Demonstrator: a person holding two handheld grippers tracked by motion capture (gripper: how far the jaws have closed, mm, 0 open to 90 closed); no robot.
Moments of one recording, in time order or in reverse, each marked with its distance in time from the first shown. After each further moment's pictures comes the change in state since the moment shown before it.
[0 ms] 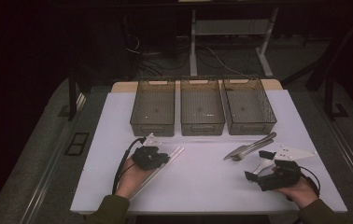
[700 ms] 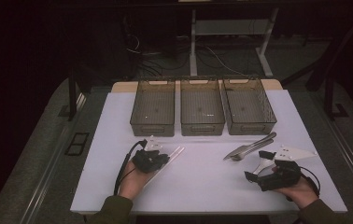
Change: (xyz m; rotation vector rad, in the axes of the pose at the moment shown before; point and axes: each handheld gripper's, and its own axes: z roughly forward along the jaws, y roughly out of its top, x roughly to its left) left arm -0.007 -0.005 0.001 -0.026 0.058 0.018; right arm 0.001 0.000 0.000 -0.002 0.003 0.004
